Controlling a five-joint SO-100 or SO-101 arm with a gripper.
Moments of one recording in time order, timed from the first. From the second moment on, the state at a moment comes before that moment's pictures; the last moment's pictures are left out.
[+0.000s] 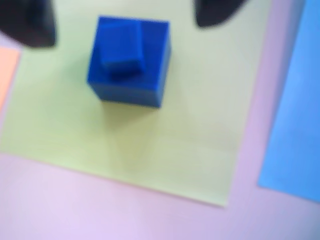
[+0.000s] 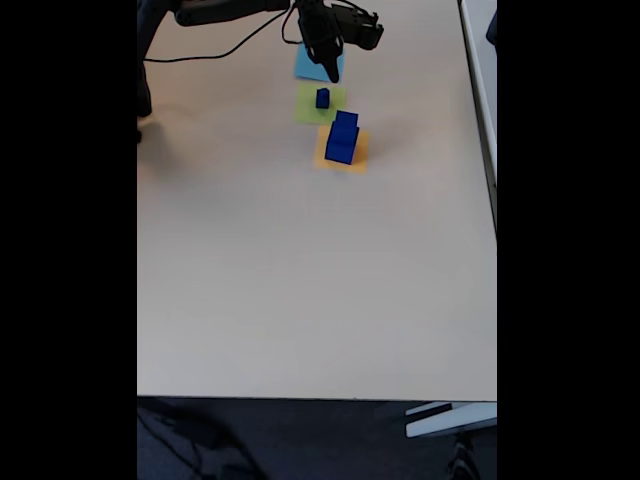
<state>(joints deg) -9.0 59.6 46.5 76.1 87.4</state>
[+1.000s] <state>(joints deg) 2.0 55.3 37.4 72.9 79.3</state>
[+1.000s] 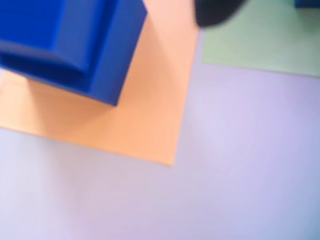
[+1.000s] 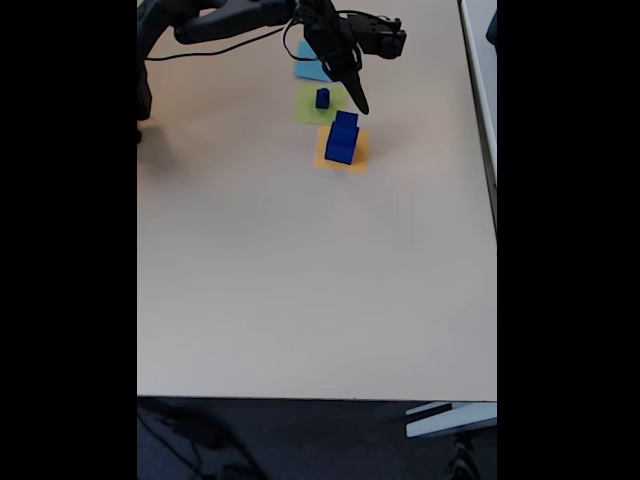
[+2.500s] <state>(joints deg) 6.2 57.7 52.2 63.6 72.4</state>
